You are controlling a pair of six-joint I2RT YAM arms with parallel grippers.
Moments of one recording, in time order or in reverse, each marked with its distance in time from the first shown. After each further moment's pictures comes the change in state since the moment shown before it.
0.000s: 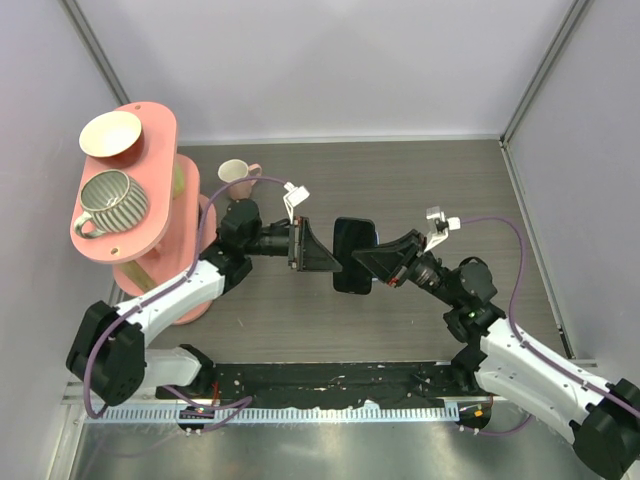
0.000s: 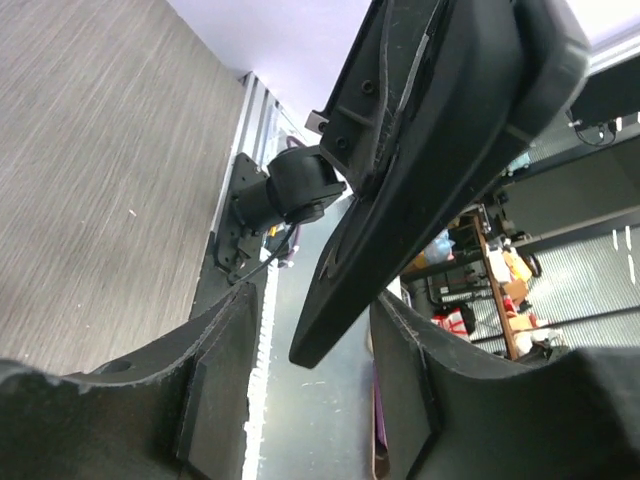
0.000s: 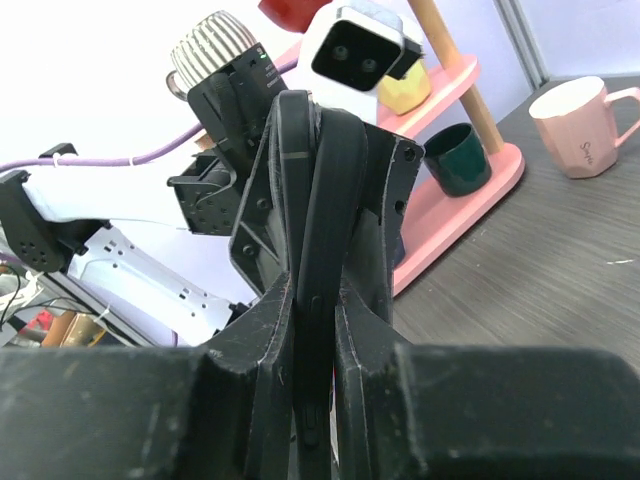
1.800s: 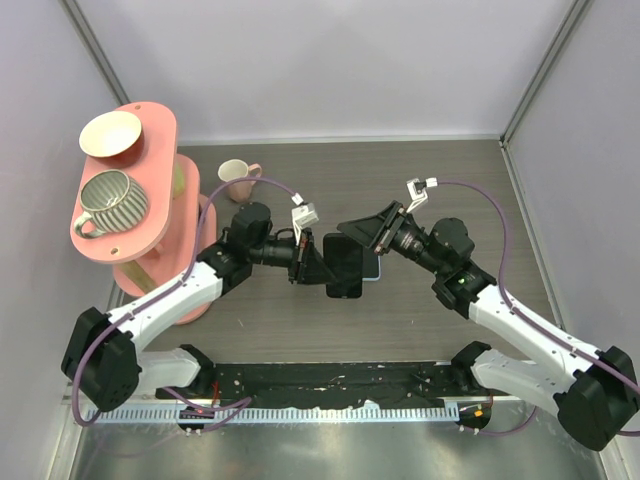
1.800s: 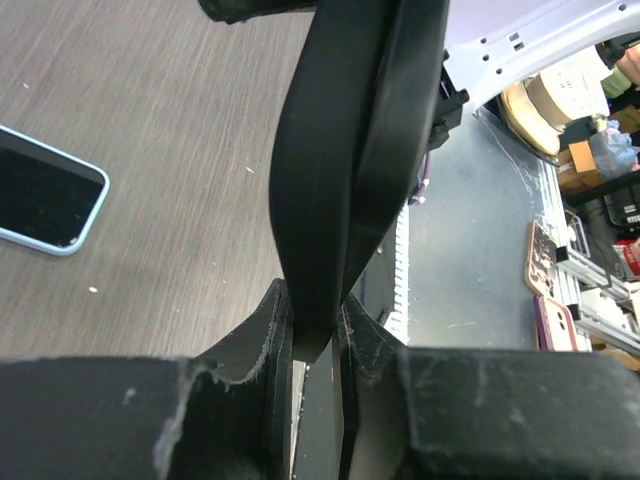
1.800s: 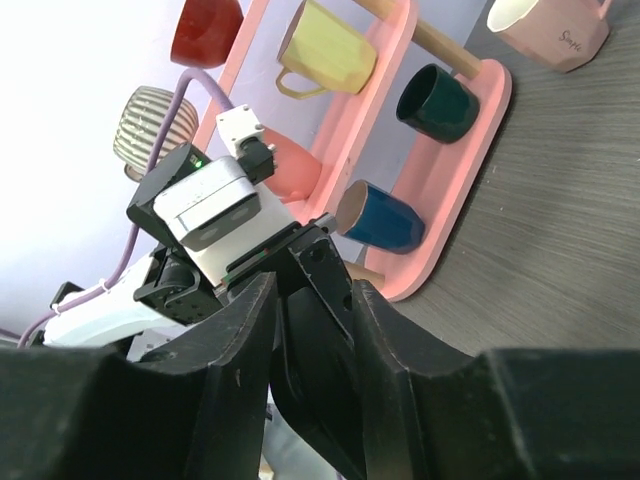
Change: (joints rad) left arm -0.039 -0.023 0.032 -0.330 -0.086 0.582; right arm -0.027 0.250 0.288 -0.295 0.035 0.286
